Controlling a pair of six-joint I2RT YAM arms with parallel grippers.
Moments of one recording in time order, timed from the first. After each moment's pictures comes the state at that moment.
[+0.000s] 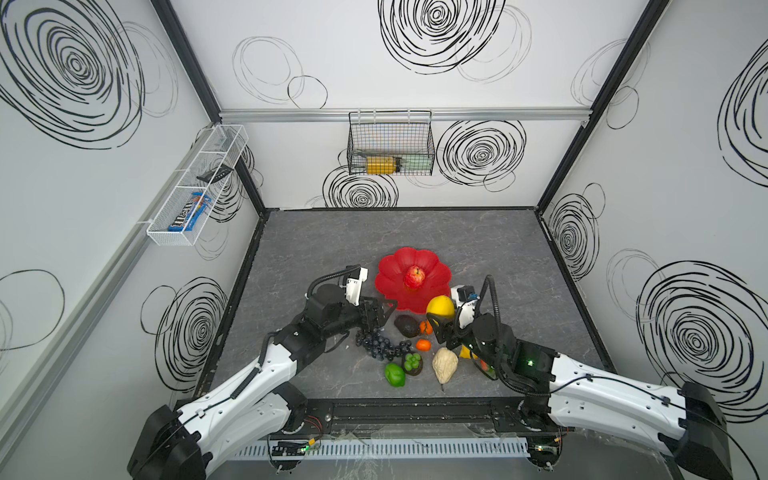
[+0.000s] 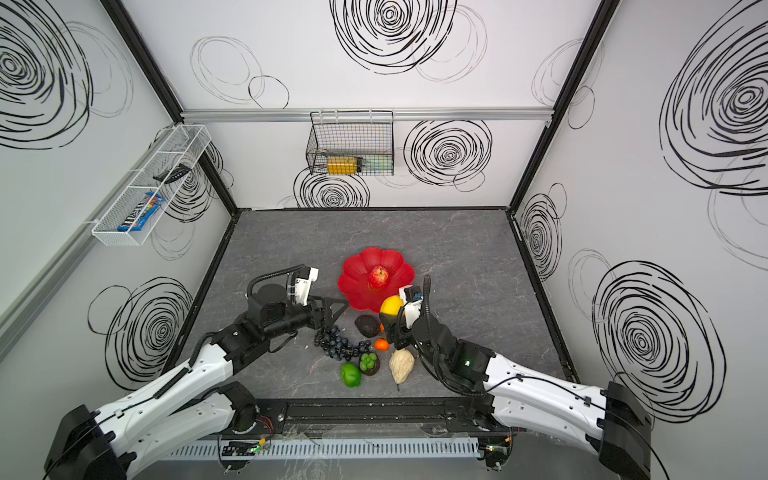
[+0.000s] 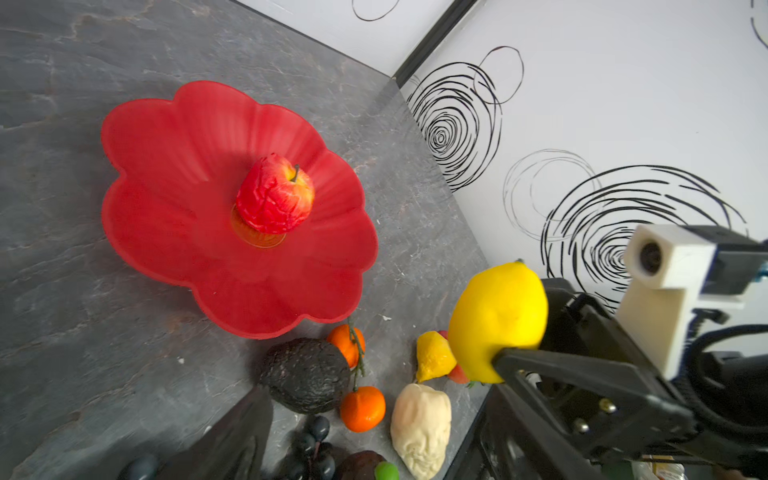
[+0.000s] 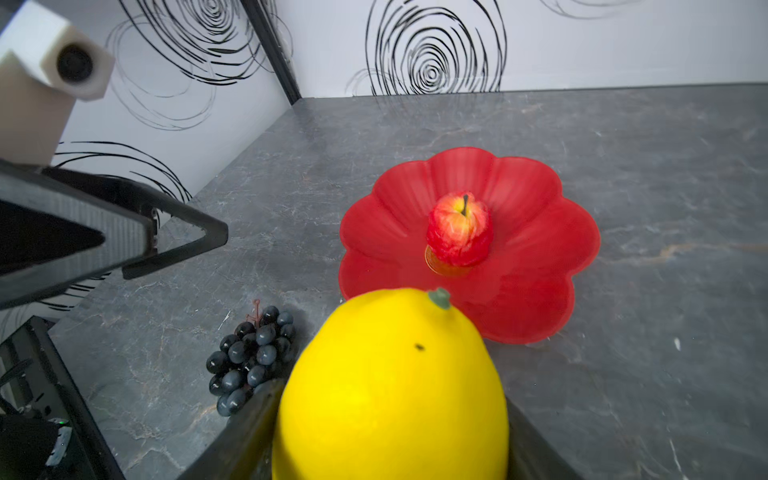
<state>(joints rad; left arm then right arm) -0.59 0.91 0.56 -0.03 0.36 -0.65 1.07 0.87 0.43 0.08 0.37 0.41</state>
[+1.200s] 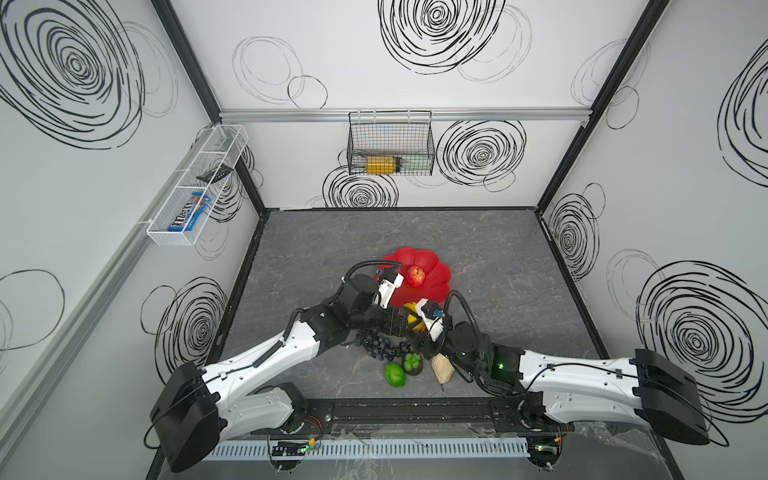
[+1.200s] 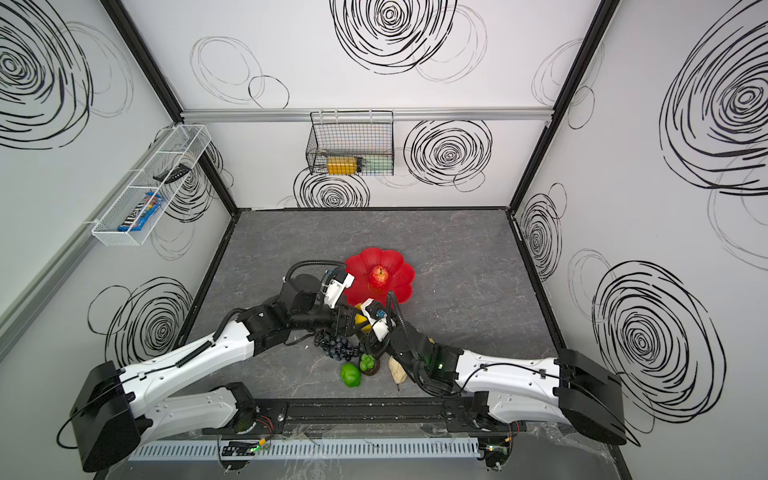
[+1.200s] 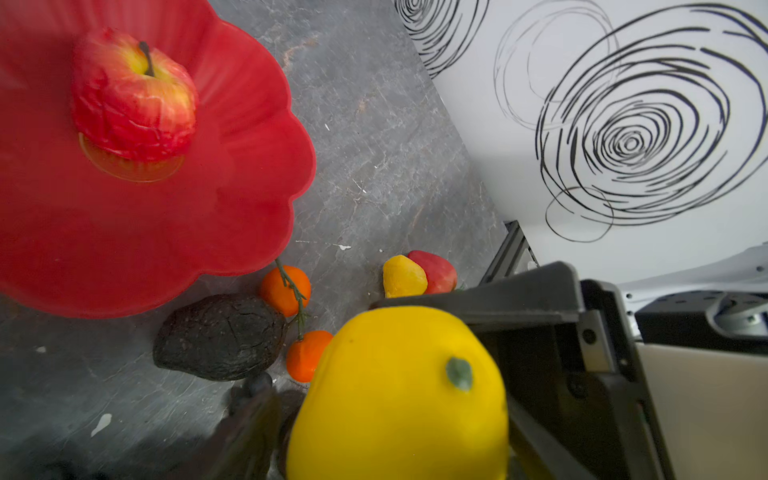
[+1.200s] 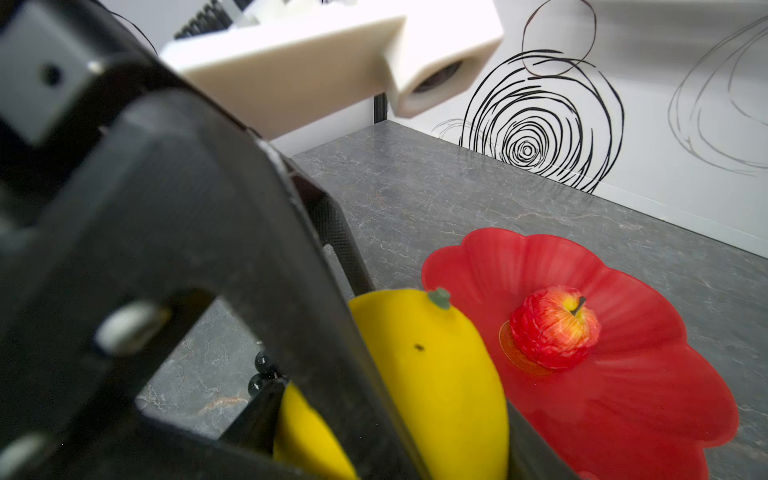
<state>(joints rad) -0.76 1.15 0.75 -0.20 0.42 -0.56 1.22 1.11 0.44 0.41 0.38 0.12</state>
